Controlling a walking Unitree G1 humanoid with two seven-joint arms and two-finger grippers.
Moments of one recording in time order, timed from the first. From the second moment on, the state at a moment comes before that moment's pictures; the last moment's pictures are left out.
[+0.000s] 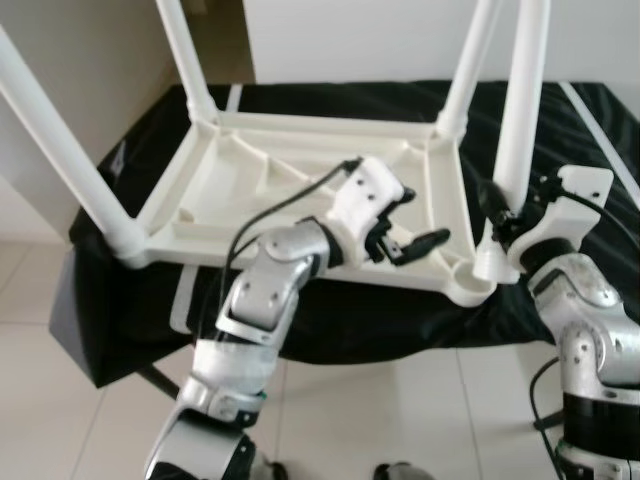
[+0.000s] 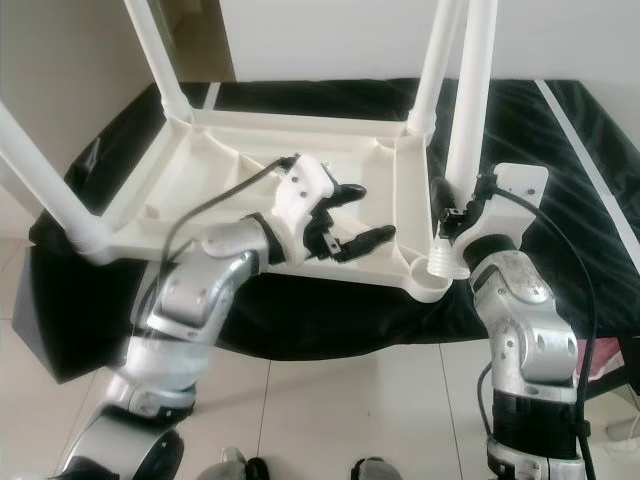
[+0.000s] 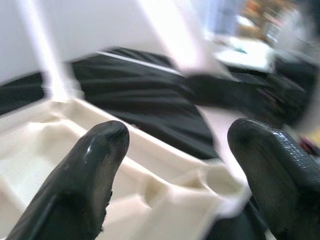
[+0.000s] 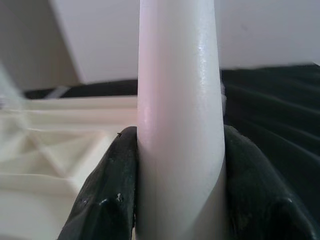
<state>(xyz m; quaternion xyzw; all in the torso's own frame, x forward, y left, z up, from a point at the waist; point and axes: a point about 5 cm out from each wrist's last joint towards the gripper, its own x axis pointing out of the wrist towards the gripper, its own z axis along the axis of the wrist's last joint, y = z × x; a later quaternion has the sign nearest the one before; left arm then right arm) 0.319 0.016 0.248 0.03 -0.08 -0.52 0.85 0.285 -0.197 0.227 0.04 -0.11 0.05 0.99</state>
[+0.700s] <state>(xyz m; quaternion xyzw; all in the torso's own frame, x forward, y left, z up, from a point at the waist) 0.361 0.050 0.244 -0.09 -0.03 -0.31 0.95 0.267 -0.144 0.219 0.13 -0.16 0.22 0.95</state>
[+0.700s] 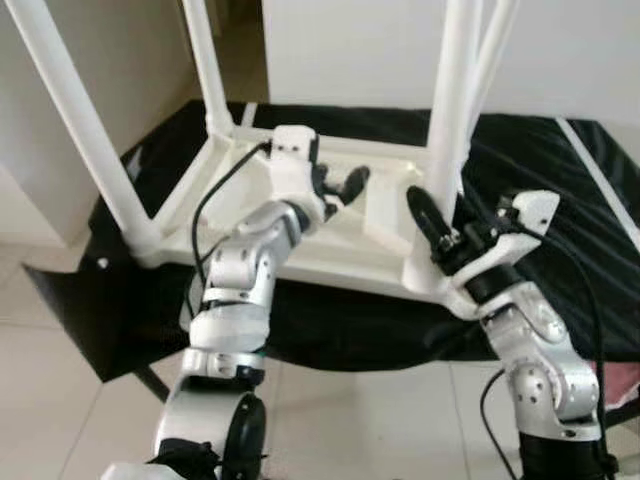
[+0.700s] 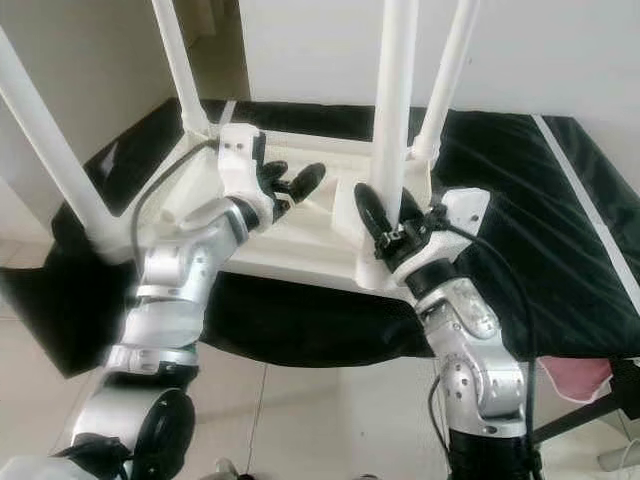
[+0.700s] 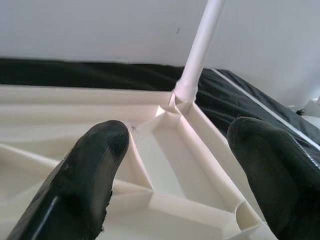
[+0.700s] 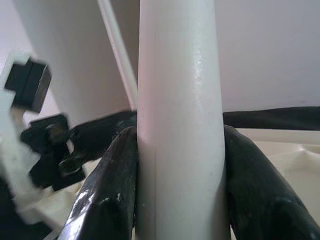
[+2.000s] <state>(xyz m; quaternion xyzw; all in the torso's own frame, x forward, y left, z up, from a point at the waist) 0.337 0.005 0.275 0.00 -0.09 -0.42 0.90 0.265 -0.134 0.199 0.07 -0.12 0.30 0.94</state>
